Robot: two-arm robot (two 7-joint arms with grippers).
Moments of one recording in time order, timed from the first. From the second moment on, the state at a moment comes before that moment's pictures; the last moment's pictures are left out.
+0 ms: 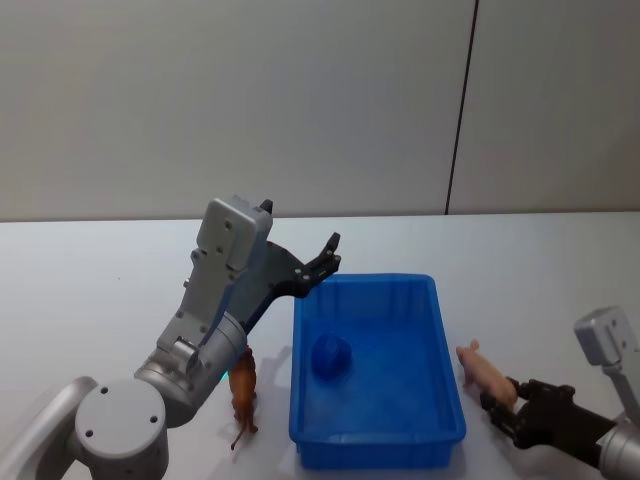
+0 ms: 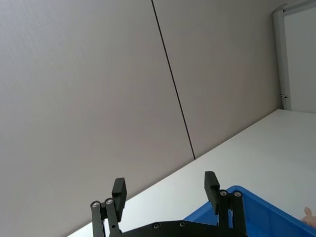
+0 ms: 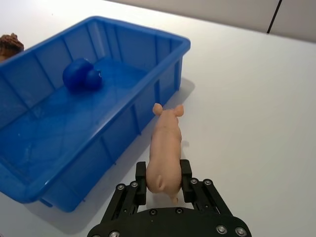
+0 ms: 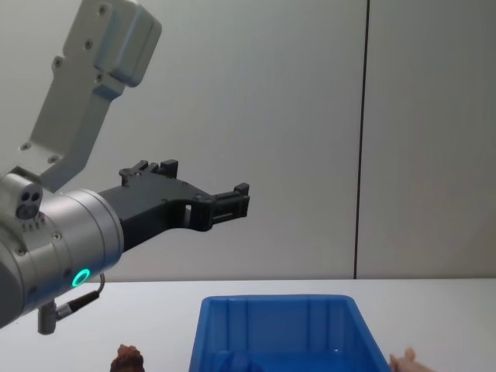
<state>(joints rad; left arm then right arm) -0.24 0.38 0.45 -1.63 -0.20 0.01 -0.01 0.08 0.42 -0.29 -1.46 0.31 0.22 0.43</state>
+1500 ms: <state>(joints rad) -0.24 0.38 0.45 -1.63 -0.20 0.01 -0.01 0.21 0.37 -0.31 -1.54 0.26 0.15 0.55</state>
